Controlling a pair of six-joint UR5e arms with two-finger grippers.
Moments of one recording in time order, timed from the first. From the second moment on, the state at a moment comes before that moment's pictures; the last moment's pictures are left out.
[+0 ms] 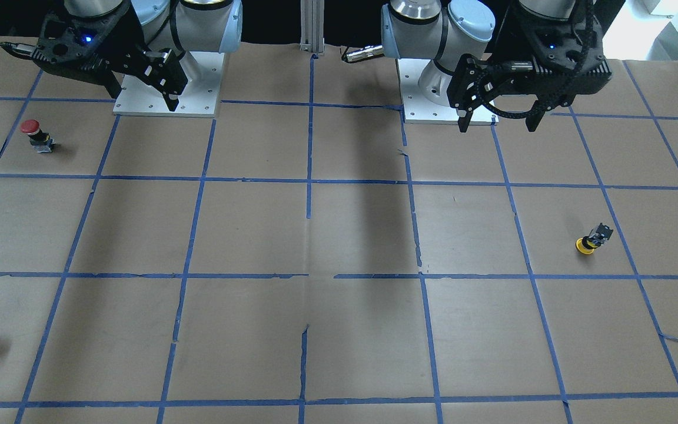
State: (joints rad) left arm -1.58 -1.57 -1.45 -1.62 1.63 0.00; right arm 1.56 -1.76 1.71 -1.48 -1.58 0.22
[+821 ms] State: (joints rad) left arm -1.48 -1.55 -1.50 -1.65 1.63 0.19; right arm 1.57 -1.77 1.72 -1.48 -1.58 0.19
